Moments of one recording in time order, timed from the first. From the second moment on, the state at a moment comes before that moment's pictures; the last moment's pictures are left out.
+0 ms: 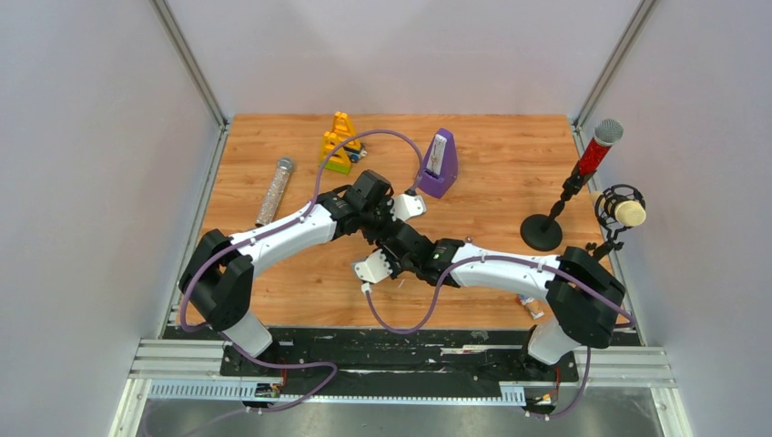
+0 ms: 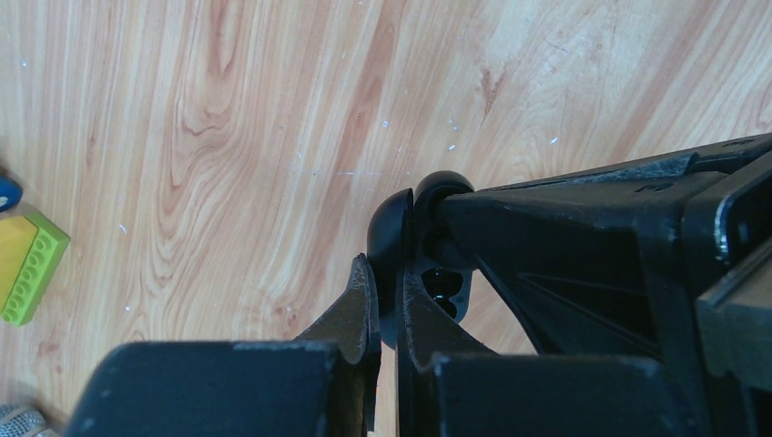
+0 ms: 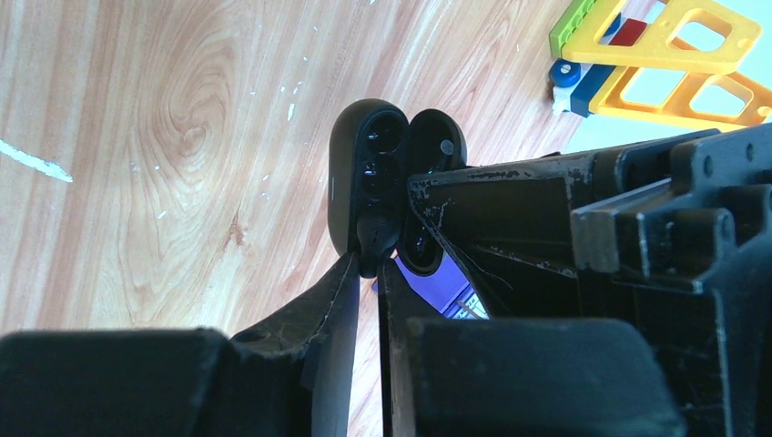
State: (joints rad) left arm -0.75 1.61 1.17 -0.46 0.15 0.51; right arm 1.04 1.57 0.96 -0.22 0.25 -1.24
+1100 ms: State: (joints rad) left arm -0.74 1.57 1.17 -0.39 0.12 0.51; right arm 1.02 1.57 1.24 -0.63 0.12 -1.05
